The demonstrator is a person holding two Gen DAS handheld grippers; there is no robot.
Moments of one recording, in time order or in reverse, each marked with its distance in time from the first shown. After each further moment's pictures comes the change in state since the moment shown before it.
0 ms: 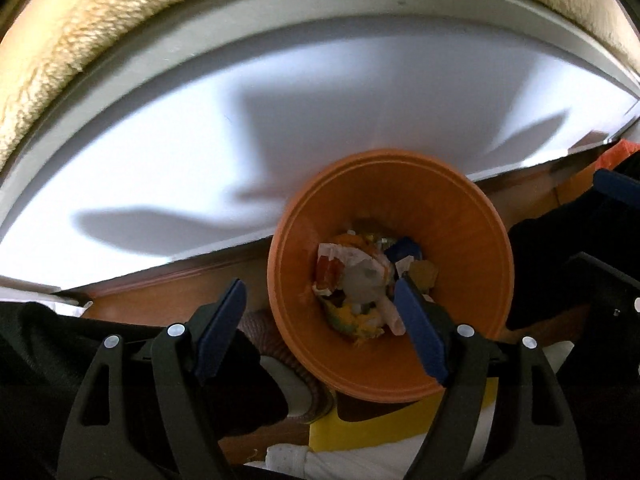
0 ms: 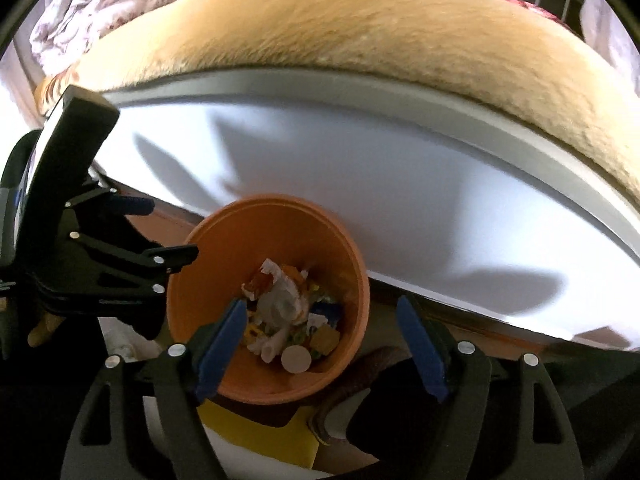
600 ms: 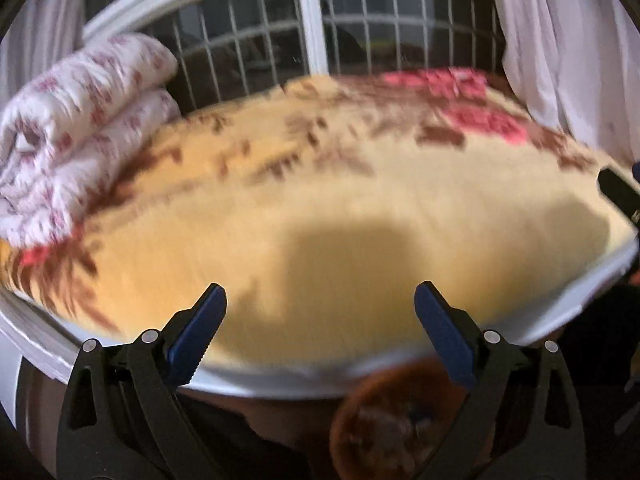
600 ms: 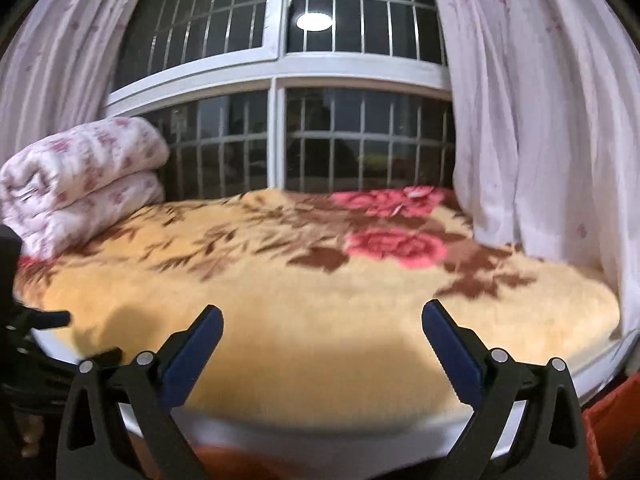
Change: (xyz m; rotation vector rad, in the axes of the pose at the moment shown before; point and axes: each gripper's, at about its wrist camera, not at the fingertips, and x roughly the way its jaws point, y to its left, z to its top) left arm -0.149 0.033 0.062 -0.146 -0.591 0.181; right arm -0.132 -0.027 0.091 0.157 -0.764 -0.306
